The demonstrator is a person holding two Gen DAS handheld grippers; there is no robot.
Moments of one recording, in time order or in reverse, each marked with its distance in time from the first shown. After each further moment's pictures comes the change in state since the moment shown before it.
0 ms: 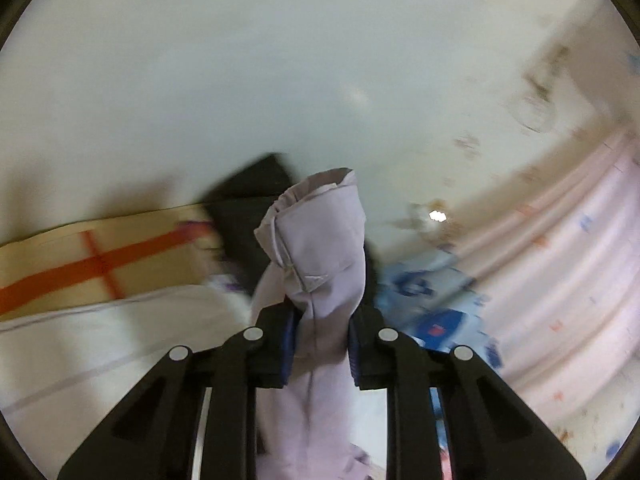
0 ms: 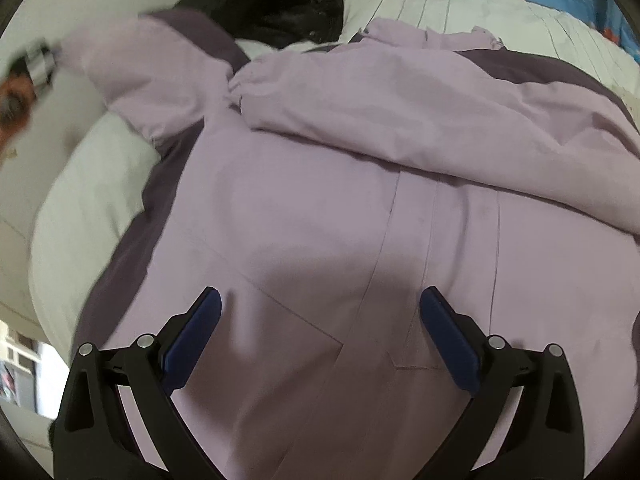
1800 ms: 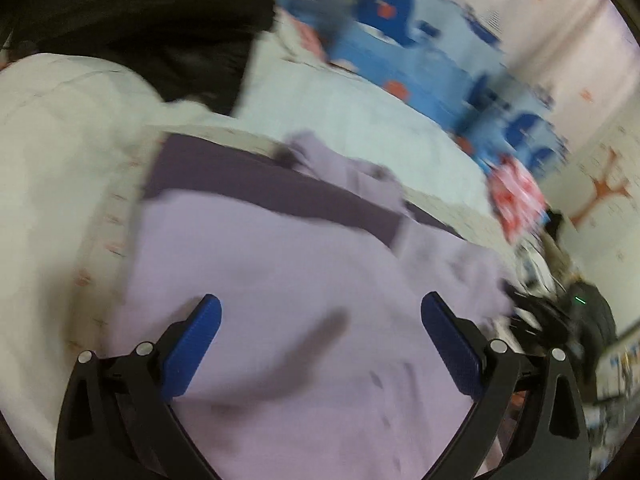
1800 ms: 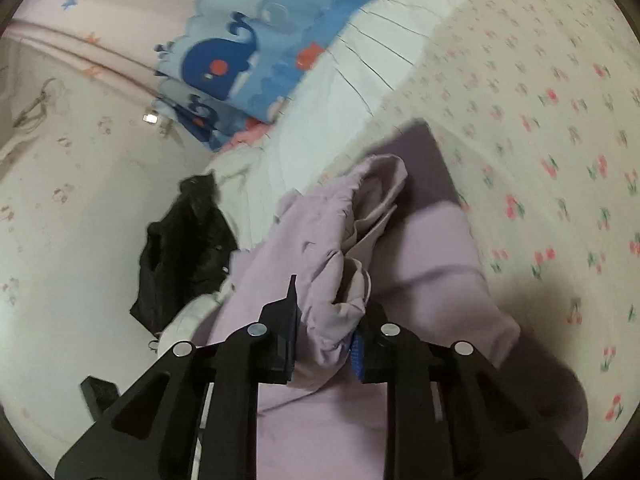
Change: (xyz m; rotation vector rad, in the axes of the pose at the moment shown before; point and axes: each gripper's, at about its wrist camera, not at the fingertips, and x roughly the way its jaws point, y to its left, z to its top) left arm 0.126 -0.050 -0.384 0.559 0.705 0.057; right arm -0.110 -0.260 0.042 0.654 -0.556 0.158
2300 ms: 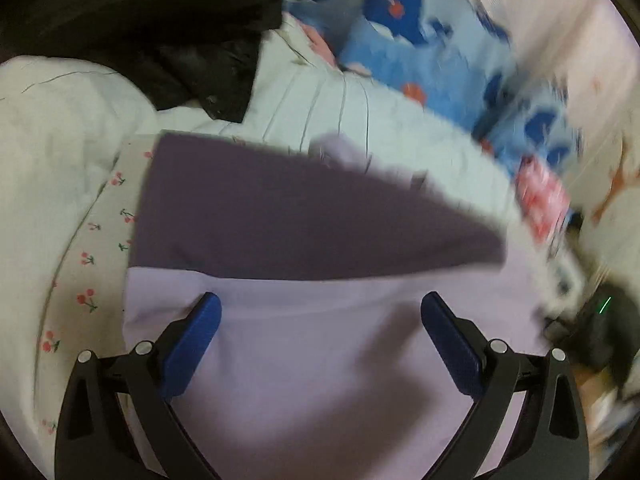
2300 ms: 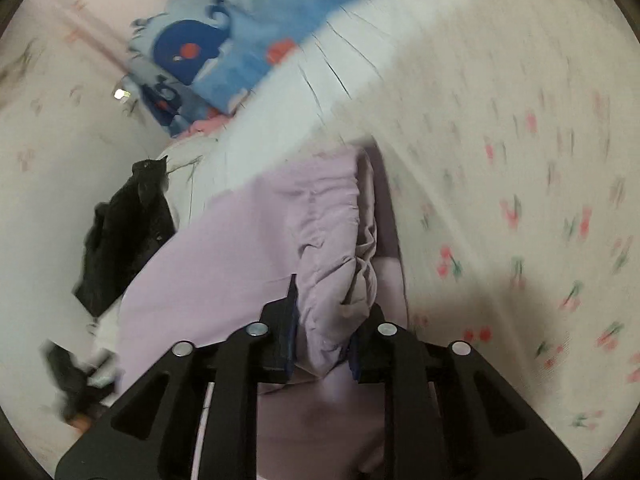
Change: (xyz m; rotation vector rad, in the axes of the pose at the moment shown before) left arm 0.078 0.019 -0.005 0.140 -0.060 0.076; right arm 0.035 -0.074 -0.001 0.011 0.093 -0.155
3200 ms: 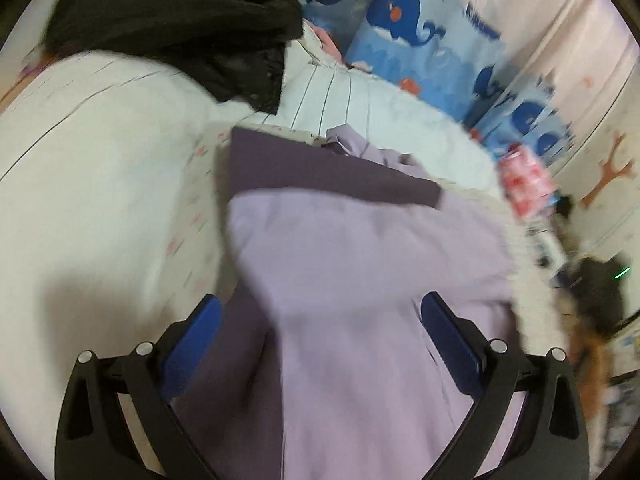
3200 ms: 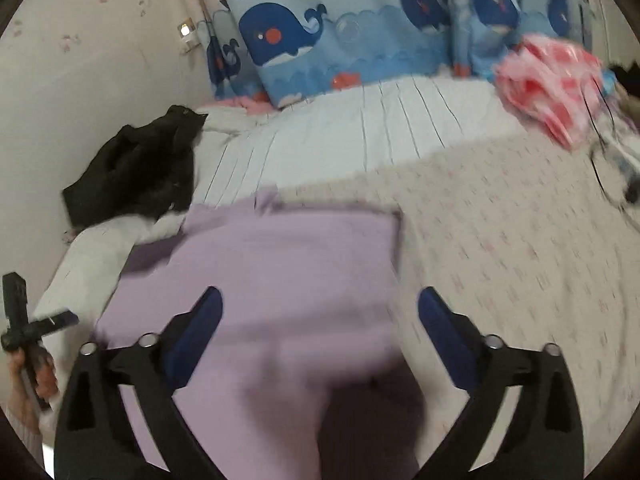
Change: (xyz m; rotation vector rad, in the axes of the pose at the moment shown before) left arm -0.173 0.034 -0.040 -0.109 0.088 -0.073; right arm -0.149 0.069 -0.046 -0.442 0.034 -0.184
